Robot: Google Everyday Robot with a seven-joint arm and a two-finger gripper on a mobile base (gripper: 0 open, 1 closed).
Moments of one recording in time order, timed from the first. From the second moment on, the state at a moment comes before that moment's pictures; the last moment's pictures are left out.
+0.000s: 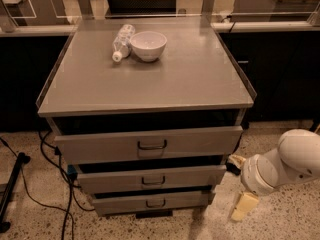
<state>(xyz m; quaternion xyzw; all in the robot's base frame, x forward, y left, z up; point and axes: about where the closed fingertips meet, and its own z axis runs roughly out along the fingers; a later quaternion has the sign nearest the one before) 0.427 -0.220 0.615 -0.61 0.76 0.10 0.19</state>
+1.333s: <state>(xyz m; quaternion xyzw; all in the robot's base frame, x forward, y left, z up) 0.439 -0.226 0.555 -0.60 0.76 0.11 0.21</state>
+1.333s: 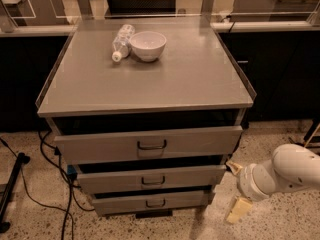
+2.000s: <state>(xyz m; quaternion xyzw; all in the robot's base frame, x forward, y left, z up) 0.445 -0.205 0.513 -0.61 0.75 0.15 0.22</state>
